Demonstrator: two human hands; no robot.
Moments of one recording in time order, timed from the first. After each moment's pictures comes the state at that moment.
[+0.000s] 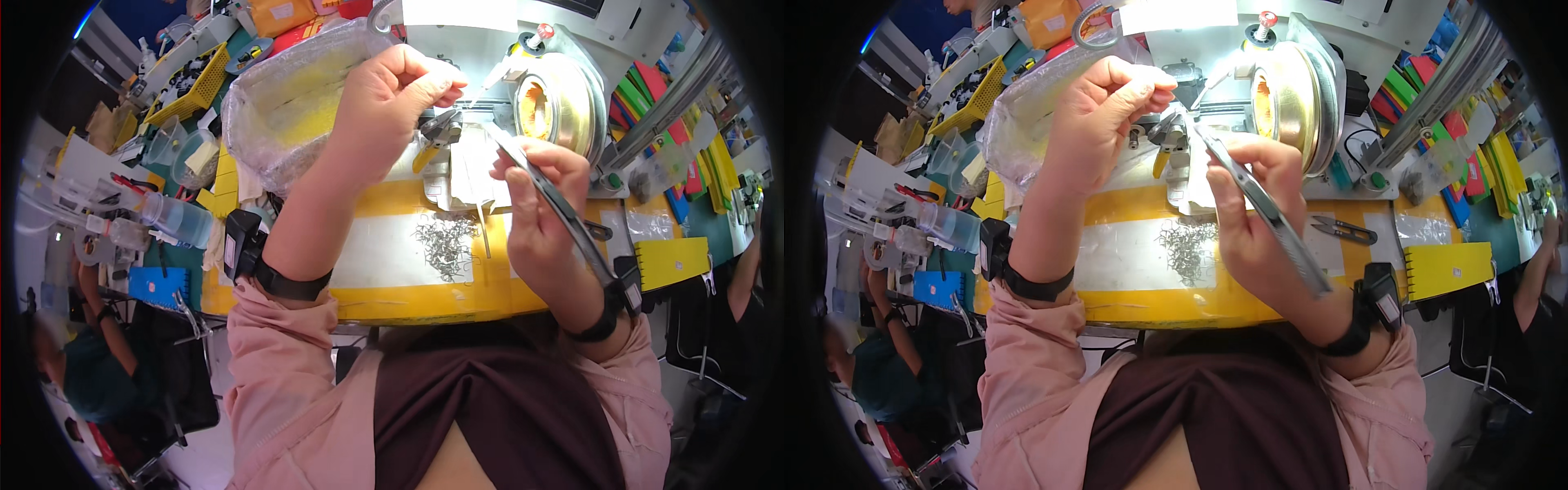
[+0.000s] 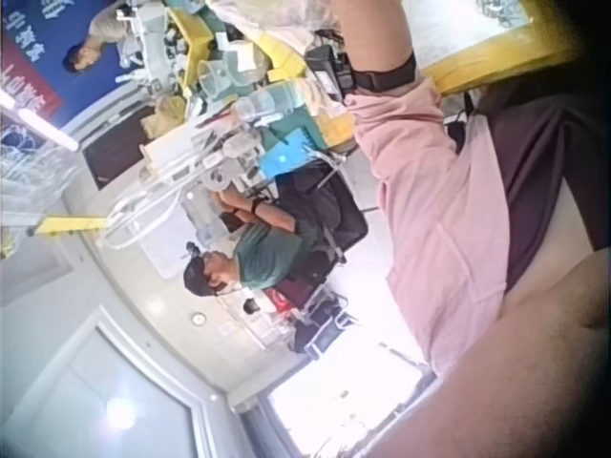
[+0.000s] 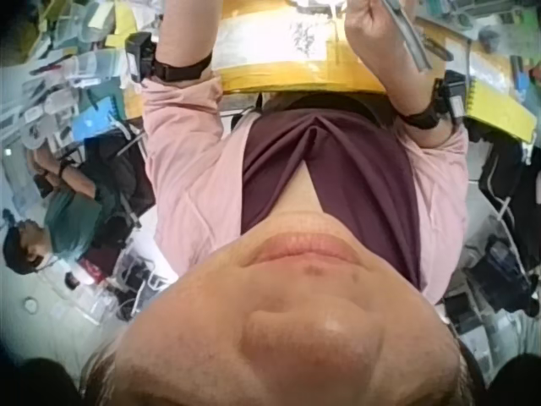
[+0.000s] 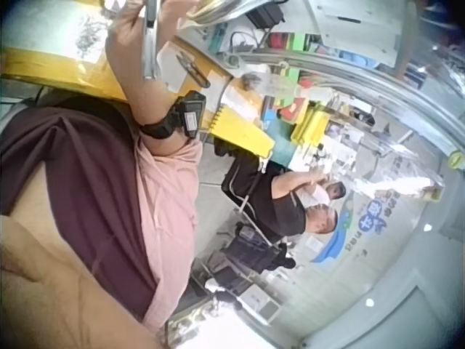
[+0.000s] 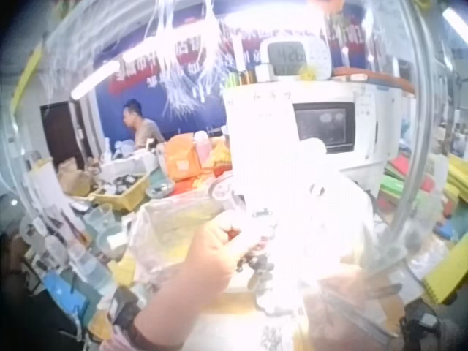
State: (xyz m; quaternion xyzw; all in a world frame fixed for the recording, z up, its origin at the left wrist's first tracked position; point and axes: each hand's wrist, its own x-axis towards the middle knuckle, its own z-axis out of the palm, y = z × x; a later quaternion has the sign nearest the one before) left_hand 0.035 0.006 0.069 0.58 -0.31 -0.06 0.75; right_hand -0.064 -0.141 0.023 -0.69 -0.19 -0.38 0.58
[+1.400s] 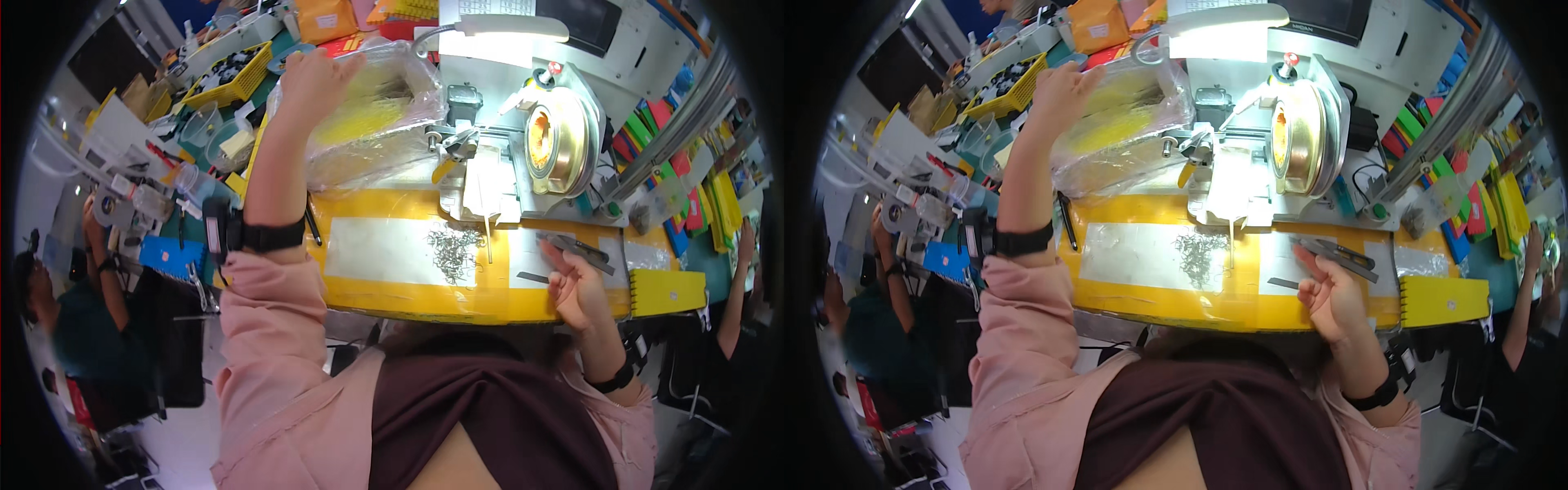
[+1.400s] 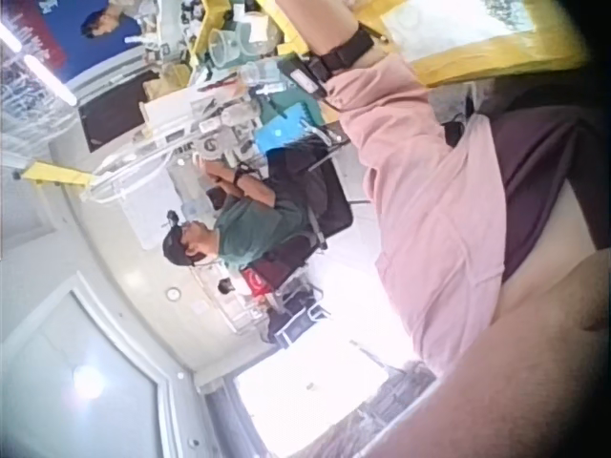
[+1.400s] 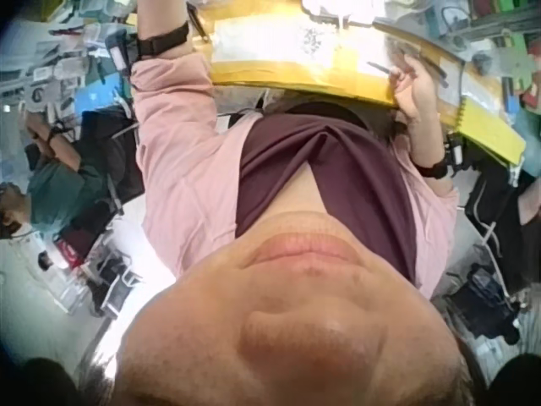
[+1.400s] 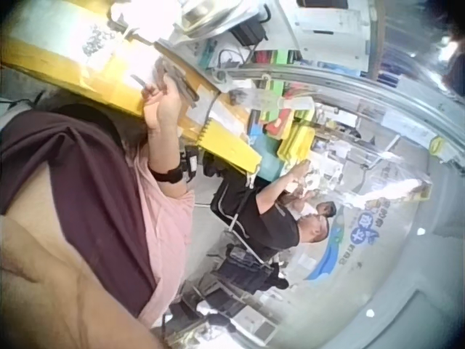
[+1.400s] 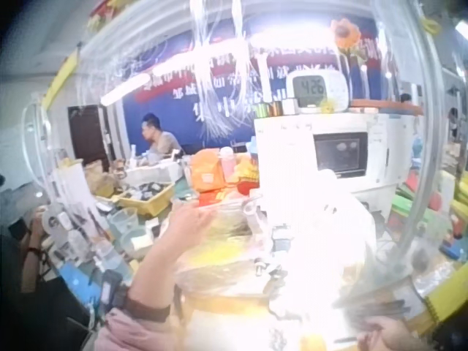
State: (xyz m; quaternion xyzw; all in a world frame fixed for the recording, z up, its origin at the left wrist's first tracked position) left_hand 0.098 0.098 0.088 0.95 -0.08 0.28 0.09; right_hand -0.128 -0.247 -0.027 -0.44 0.20 0.06 0.87
